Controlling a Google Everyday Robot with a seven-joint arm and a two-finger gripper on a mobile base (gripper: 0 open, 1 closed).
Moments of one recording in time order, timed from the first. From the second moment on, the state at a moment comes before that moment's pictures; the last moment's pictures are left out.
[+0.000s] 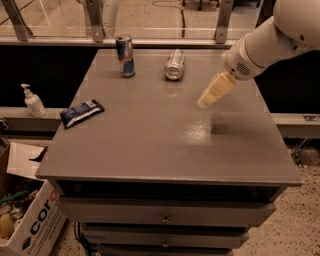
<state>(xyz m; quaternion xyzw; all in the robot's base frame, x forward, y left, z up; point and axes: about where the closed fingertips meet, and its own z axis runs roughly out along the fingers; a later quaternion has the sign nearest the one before) 0.639 -0.153 0.893 -0.51 0.79 0.06 0.33</state>
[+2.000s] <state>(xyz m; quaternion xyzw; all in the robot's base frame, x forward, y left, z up) 0.806 -0.084 0.869 -0.26 0.82 0.16 0.48</state>
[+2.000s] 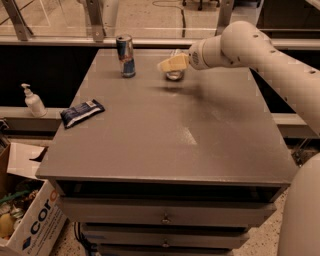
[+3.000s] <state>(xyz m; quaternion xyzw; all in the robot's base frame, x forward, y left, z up) 0.817 -0.061 0.833 -0.25 0.83 0.14 0.48</state>
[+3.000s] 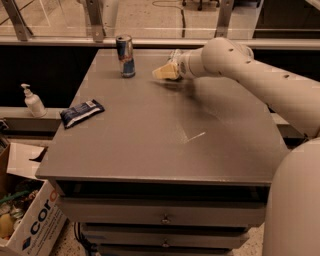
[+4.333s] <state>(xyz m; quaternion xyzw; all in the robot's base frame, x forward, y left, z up) 0.803 -0.098 0.846 -0.24 0.82 0.11 0.51</state>
